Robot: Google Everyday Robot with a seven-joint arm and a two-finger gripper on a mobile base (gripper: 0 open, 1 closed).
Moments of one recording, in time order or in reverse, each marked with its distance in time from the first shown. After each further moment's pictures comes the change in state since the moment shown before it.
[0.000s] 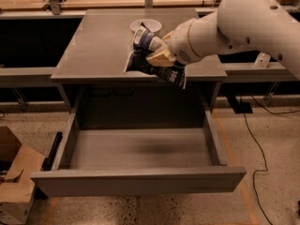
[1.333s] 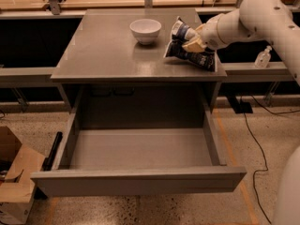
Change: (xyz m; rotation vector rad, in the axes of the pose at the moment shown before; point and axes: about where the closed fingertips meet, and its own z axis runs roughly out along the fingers) arm 0.113 -0.162 0.024 0.125 0.086 -0.034
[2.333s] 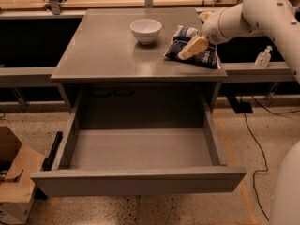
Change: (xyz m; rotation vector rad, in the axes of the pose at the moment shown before) arm -0.010 -0.017 -0.003 0.028 -0.029 -0.003
